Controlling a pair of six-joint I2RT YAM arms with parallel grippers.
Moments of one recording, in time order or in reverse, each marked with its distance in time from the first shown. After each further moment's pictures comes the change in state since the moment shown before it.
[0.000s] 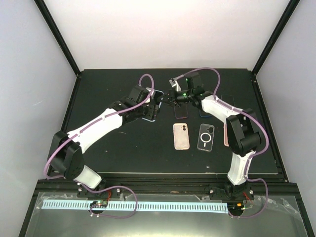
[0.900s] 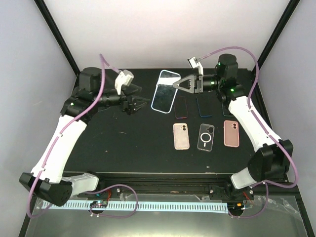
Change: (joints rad) left arm 0.269 -0.303 0.229 -0.181 0.837 0.294; right arm -0.130 -0.379 0.063 -0.027 -0.355 -0.123
